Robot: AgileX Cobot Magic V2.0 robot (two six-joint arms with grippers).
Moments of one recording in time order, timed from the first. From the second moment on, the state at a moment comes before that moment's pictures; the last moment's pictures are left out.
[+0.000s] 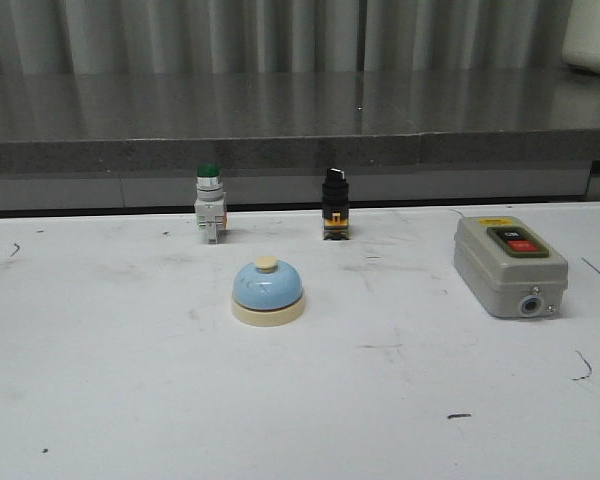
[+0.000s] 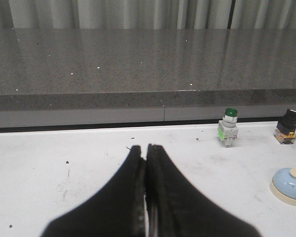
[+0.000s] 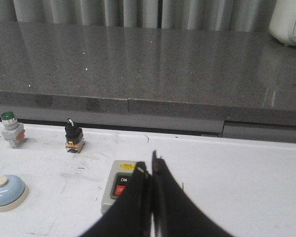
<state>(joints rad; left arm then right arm) -0.03 0.10 -0.35 -0.07 0.46 0.04 0.05 0.36 -0.49 0.21 0.37 -0.15</state>
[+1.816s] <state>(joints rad) -0.03 0.10 -0.35 -0.08 0.46 0.04 0.63 1.97 -1.38 0.22 0.41 -0.15</state>
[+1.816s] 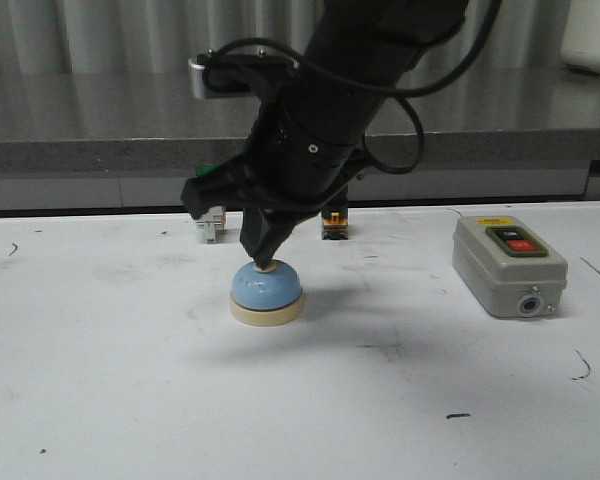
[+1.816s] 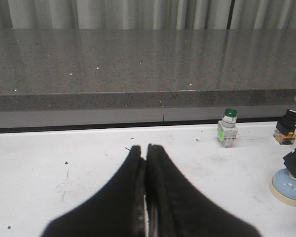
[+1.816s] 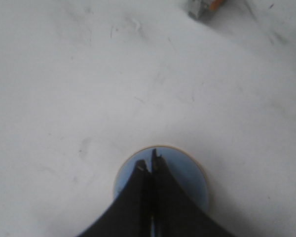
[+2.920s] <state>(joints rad) -0.03 0.10 -0.35 -0.08 0.46 0.04 0.22 1.16 -0.82 0.22 0.34 -0.13</state>
